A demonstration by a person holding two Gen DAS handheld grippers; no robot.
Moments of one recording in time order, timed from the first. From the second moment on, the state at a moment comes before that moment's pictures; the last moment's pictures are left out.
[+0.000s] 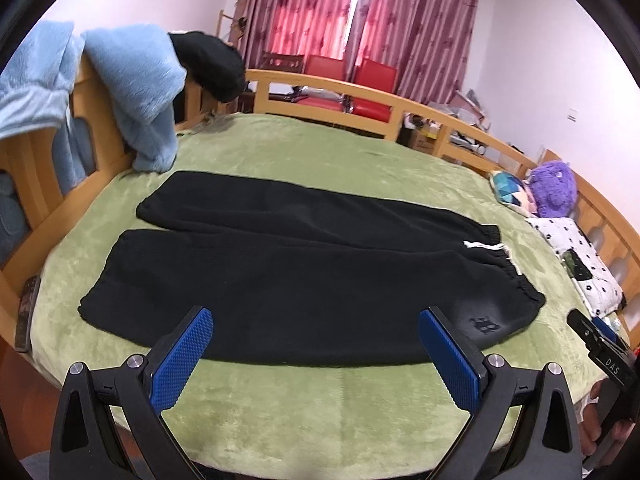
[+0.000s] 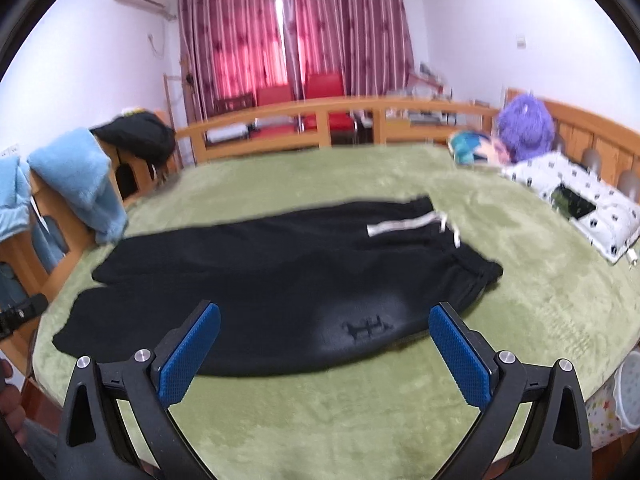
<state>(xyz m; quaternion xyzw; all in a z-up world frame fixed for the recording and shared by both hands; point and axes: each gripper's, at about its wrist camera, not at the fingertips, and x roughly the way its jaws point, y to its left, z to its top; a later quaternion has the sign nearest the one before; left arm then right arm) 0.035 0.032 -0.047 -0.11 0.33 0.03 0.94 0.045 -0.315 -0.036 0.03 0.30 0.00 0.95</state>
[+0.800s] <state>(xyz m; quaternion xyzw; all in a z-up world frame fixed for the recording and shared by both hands) 0.077 0.156 -0.196 -0.22 0.41 0.08 0.88 0.137 -0.411 -0.171 0.09 0.39 -0.09 0.91</state>
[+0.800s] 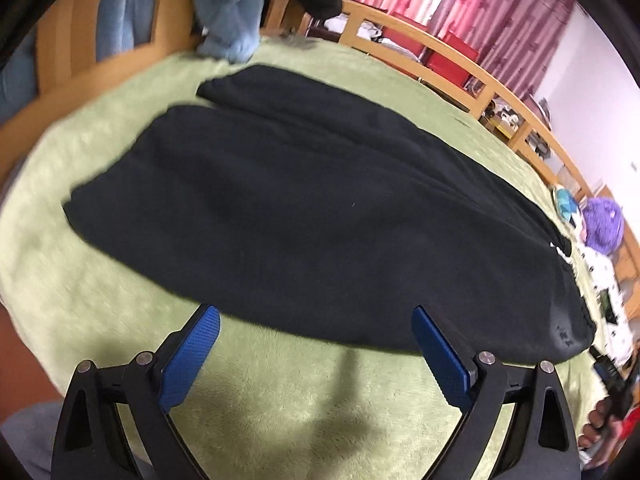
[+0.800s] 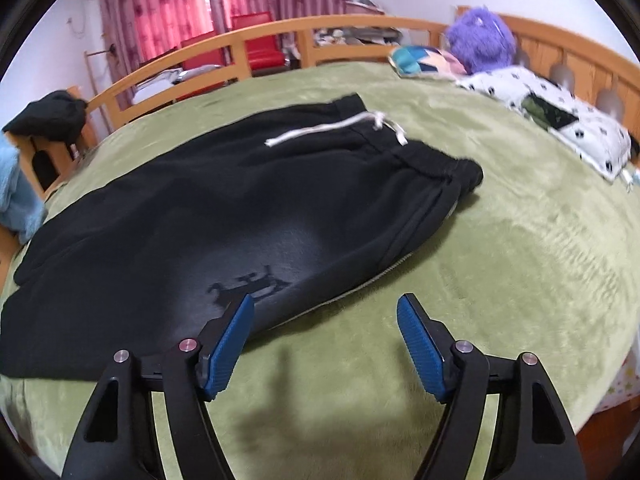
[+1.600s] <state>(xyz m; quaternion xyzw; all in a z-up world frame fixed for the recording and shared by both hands) 0.131 0.175 -0.234 -0.28 0.39 0.13 0.87 0.234 -0.461 -0.211 0.20 0.39 -0.10 0.89</state>
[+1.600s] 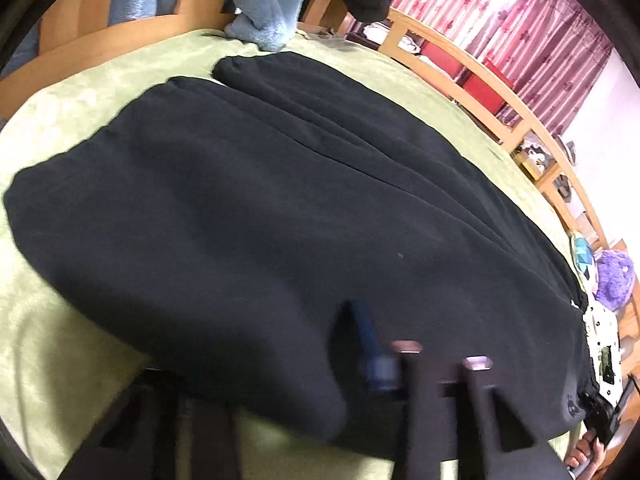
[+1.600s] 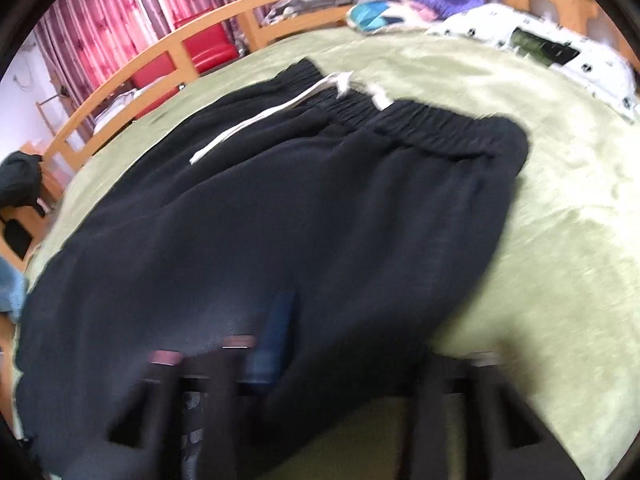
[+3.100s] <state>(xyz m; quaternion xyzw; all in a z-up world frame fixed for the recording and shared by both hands) 0.079 0.155 -0.100 -0.25 0.32 0.03 0.91 0.098 -0.492 -0.089 0.28 0.34 -0.04 0.90</state>
